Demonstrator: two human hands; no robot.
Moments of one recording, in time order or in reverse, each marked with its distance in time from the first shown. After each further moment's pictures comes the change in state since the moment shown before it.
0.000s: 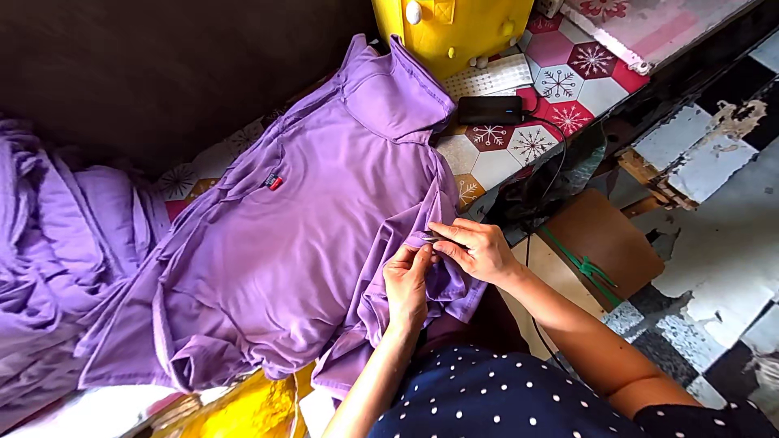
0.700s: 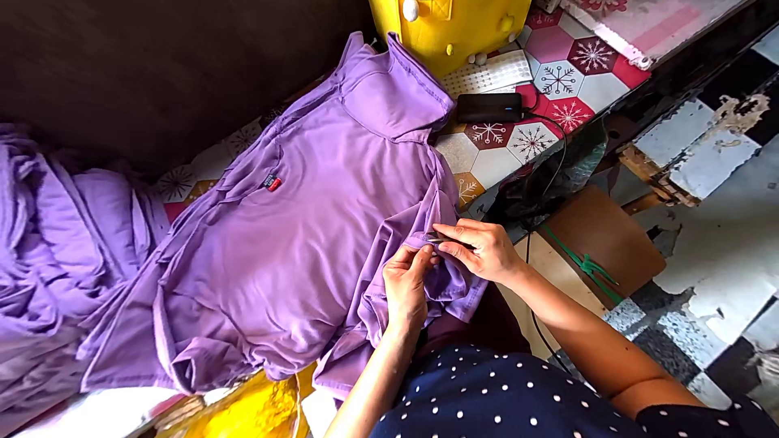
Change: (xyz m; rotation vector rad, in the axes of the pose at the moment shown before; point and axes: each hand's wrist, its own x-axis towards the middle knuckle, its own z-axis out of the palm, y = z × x) left_hand -0.001 0.004 0.001 -0.048 0.012 -0.057; right_hand -0.006 0.006 -0.005 0.070 -0.019 0.047
